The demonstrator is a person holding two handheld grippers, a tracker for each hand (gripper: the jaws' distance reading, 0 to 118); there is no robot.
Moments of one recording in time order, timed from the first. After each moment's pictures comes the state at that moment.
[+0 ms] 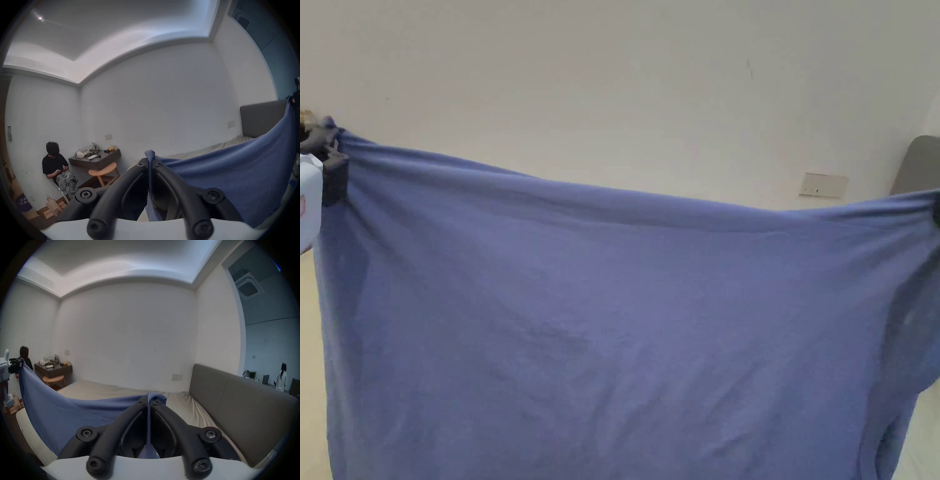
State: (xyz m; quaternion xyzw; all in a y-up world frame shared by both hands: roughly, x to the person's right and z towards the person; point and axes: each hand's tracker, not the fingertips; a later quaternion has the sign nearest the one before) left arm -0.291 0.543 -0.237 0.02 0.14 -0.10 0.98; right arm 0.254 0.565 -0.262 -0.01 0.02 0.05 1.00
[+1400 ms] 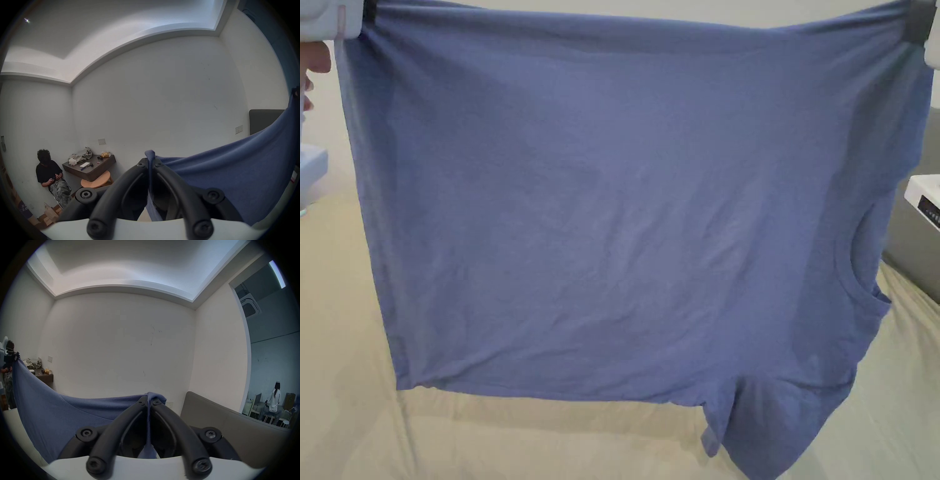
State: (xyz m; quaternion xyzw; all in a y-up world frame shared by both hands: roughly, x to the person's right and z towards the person) left arm -0.288 0.630 -0.497 -0.03 0.14 -0.10 0.98; right arm 0.249 0.646 -0.503 0.05 -0.03 0.10 0.99
